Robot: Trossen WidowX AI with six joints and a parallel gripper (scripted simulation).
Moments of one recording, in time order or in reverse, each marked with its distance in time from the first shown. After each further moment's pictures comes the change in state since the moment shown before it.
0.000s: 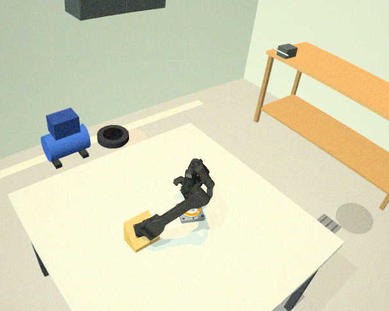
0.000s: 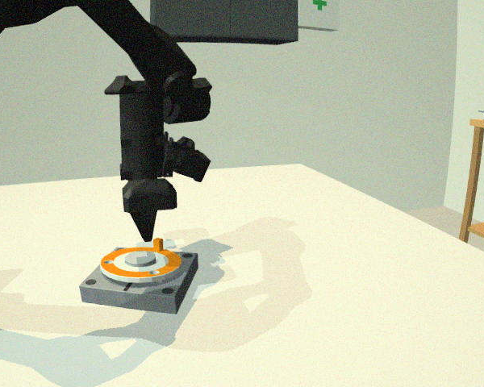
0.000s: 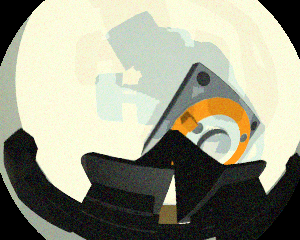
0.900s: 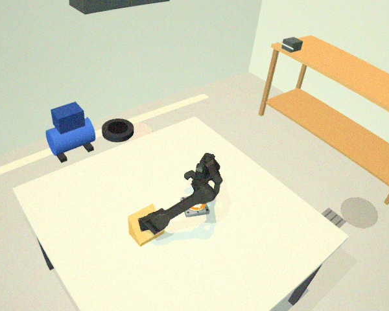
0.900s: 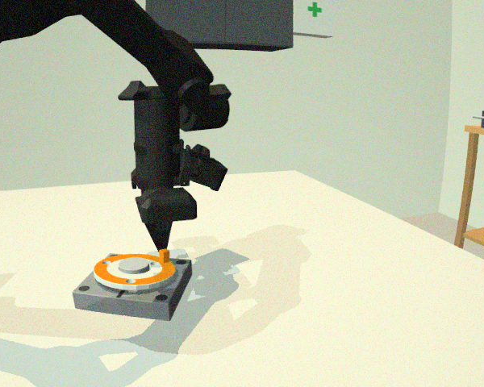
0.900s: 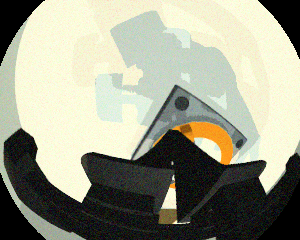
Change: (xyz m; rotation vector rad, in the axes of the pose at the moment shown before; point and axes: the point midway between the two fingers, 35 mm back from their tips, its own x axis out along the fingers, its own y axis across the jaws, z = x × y) arm 0.001 -0.019 0.026 -0.005 -0.004 -0.001
